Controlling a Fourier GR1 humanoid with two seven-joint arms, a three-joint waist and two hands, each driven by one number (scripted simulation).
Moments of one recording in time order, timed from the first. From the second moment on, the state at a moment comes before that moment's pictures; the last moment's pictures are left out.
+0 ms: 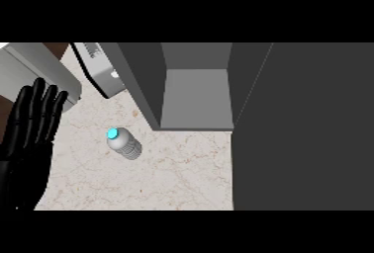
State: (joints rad) left arm 0.00 0.11 -0.03 -2.10 0.00 -0.01 0.01; right arm -0.03 -0.09 0.01 -2.10 0.00 -0.02 -0.01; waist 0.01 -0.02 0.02
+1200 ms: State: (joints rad) left arm 0.18 0.05 0.03 -2.33 0.23 0.01 0.30; right arm 0.17 -0.07 0.31 -2.47 0.02 0.05 0.31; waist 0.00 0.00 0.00
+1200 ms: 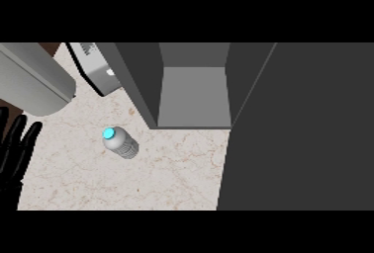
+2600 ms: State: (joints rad) left arm 0.07 0.07 0.12 -1.79 0.12 -0.06 0.08; right arm 0.13 -0.08 0.47 -2.49 0.06 -0.08 0.40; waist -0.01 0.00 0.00
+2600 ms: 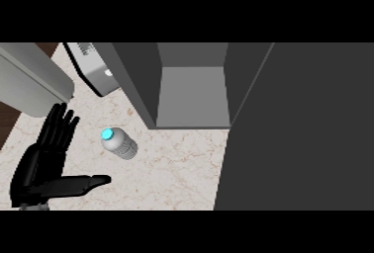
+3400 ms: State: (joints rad) left arm -0.03 0.10 0.20 -1.21 0.11 -0.16 -0.25; right arm 0.14 -0.13 0.53 -2.49 0.08 -0.15 0.38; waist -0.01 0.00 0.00
